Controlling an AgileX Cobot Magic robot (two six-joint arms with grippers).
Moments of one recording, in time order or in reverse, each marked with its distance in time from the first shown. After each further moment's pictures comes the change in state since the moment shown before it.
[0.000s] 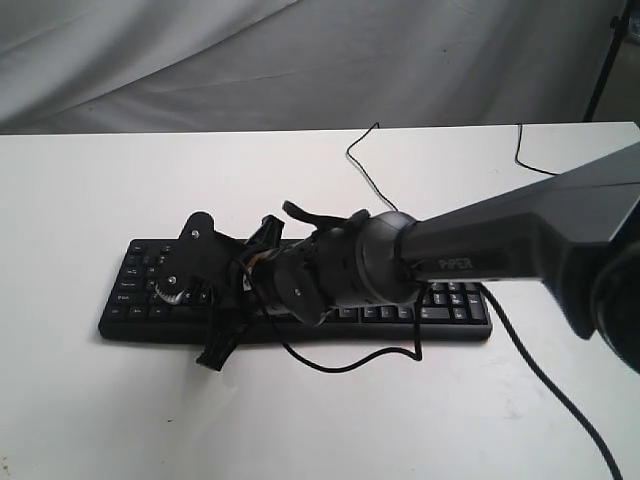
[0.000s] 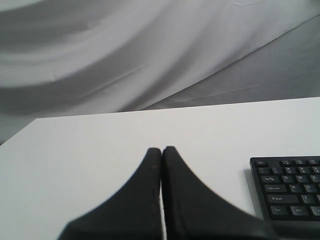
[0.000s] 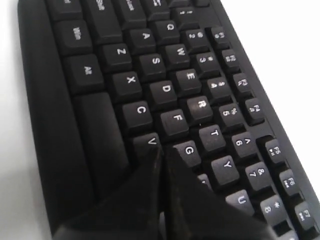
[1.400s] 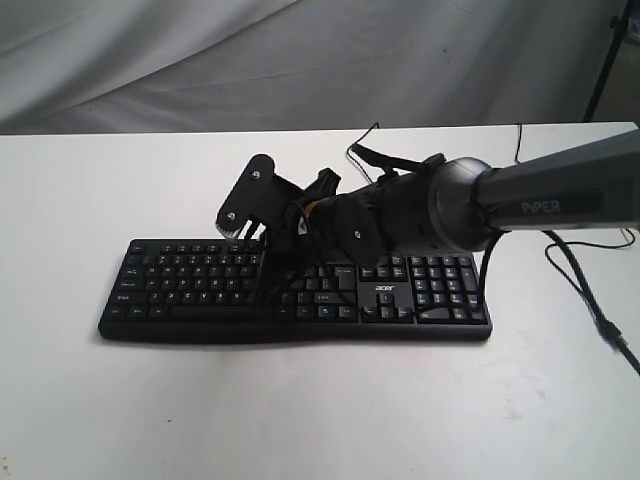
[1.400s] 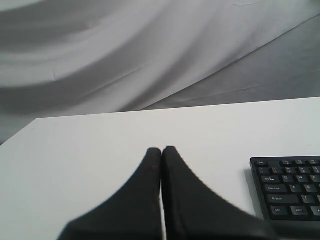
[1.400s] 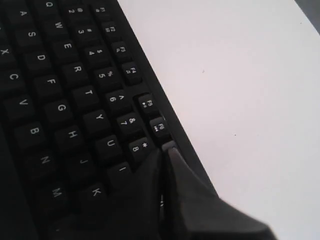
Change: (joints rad) left arm 0.000 0.000 0.000 0.000 0.000 0.000; right arm -0.130 -0.104 0.051 -0.014 0.013 0.000
